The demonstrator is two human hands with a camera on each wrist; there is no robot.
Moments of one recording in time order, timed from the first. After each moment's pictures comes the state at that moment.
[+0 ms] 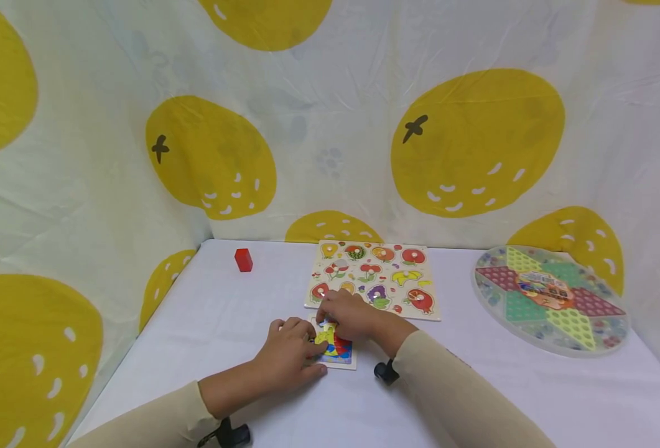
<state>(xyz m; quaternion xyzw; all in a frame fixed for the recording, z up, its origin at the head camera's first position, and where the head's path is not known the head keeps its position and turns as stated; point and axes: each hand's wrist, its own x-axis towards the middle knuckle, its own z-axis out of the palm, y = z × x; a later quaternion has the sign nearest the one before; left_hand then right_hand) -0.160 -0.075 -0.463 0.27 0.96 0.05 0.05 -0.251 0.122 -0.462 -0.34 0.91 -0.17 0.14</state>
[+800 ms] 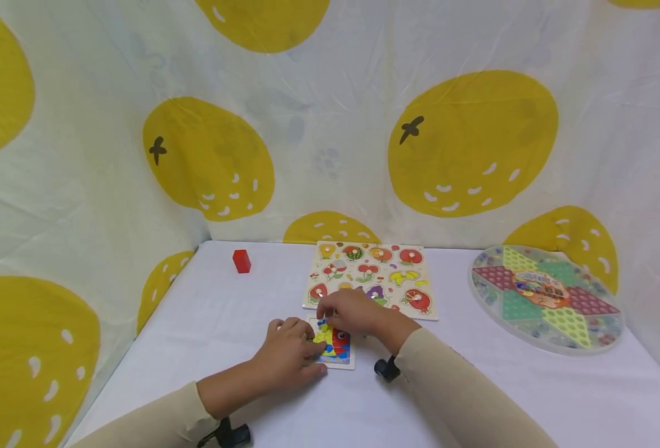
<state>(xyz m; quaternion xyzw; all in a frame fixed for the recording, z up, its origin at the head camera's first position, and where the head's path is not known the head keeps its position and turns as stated) -0.162 -0.074 -0.461 0.27 0.96 0.07 0.06 -0.253 0.130 -0.454 -0.32 0.91 -0.24 0.14</state>
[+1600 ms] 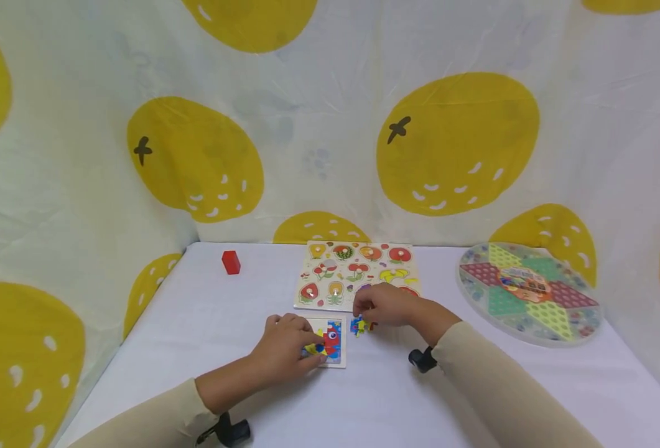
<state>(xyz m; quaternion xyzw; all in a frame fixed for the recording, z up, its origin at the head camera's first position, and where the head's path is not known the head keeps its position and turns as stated) -0.167 -0.061 -0.457 0.26 0.96 0.10 0.04 -0.247 0.209 -0.430 -0.24 0.91 -0.26 0.21</state>
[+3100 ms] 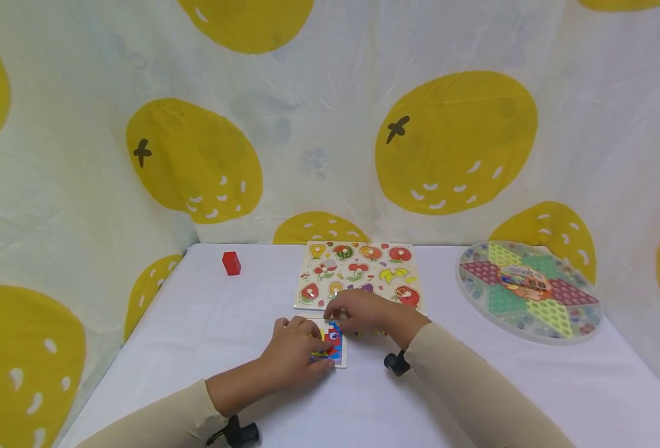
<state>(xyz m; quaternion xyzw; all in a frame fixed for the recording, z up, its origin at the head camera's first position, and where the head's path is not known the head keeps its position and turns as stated) -0.162 -0.048 -0.458 0.29 0.95 0.08 0.03 -0.253 0.166 -0.449 -0.32 0.90 -0.23 0.18</state>
